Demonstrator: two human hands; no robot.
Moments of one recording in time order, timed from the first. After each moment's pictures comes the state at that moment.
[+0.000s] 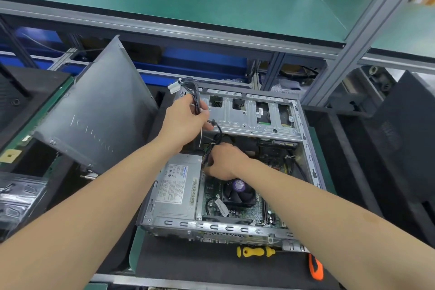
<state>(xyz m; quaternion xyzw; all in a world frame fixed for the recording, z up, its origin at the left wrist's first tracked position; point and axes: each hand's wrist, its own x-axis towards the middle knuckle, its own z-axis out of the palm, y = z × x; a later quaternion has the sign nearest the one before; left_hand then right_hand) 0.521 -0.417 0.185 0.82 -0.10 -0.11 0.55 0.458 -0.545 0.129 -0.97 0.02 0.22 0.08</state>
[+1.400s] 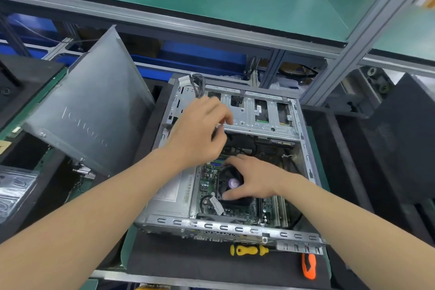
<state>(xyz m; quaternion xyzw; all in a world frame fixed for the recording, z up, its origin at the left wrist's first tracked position) 0.489 -0.425 0.181 0.78 -0.48 0.19 0.34 0.395 -0.613 0.133 -0.95 -0.07 0.26 0.14</state>
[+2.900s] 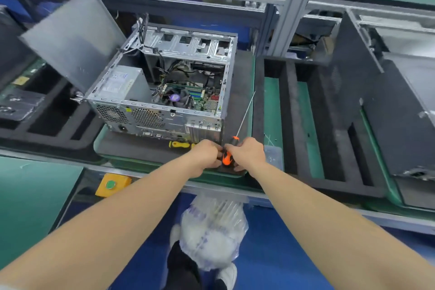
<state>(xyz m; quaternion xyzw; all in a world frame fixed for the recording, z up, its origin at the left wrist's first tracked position) 0.195 -0.556 0.093 0.77 0.05 -0.41 0.48 0.157 -0.695 0.073 -0.82 0.35 0.10 0.45</state>
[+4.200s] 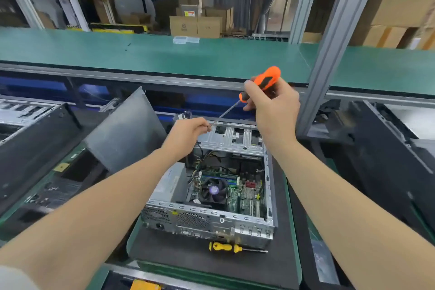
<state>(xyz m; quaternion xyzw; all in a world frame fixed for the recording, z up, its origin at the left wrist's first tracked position) 0.449 -0.445 0.246 0.88 -0.31 0.09 0.34 0.340 -0.636 0.336 -0.68 0.03 -0.39 0.63</state>
